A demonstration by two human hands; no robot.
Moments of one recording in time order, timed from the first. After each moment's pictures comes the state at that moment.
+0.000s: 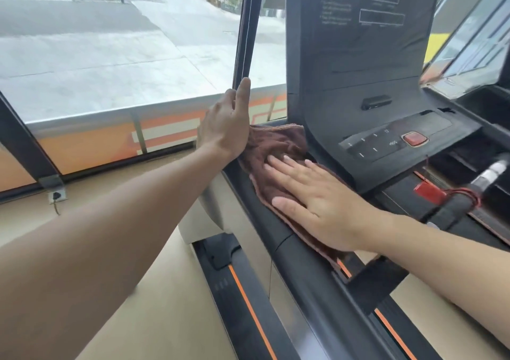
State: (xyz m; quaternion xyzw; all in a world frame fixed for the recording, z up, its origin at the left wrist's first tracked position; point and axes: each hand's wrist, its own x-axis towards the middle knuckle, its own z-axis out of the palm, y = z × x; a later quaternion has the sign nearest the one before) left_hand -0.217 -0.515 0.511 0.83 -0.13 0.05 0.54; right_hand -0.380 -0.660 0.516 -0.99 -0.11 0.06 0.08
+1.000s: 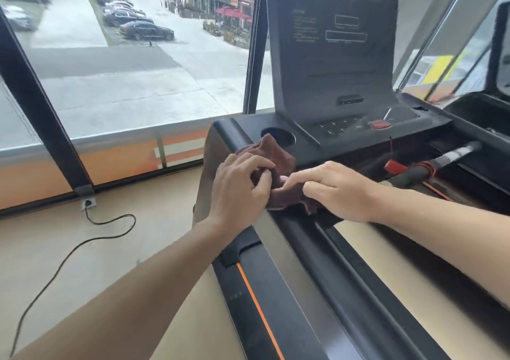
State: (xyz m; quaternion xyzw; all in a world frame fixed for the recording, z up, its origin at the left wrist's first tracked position) left_hand -0.427 -0.479 0.473 0.82 -0.23 0.15 0.50; right_hand -0.504 -0.649 0.558 -0.96 -0.10 0.06 0.25
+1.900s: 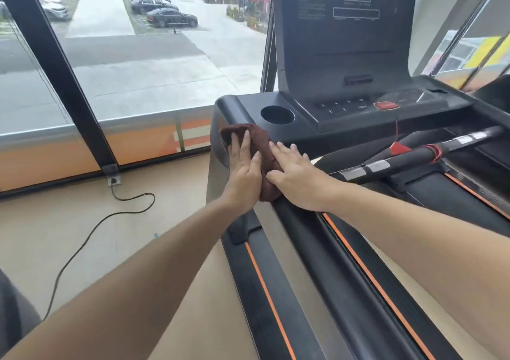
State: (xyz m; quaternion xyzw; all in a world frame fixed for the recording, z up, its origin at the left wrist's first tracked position) left_hand -0.446 -0.510 0.442 0.76 -0.13 0.00 0.63; right_hand -0.511 -0.621 0.517 -0.96 0.01 0.10 0.25
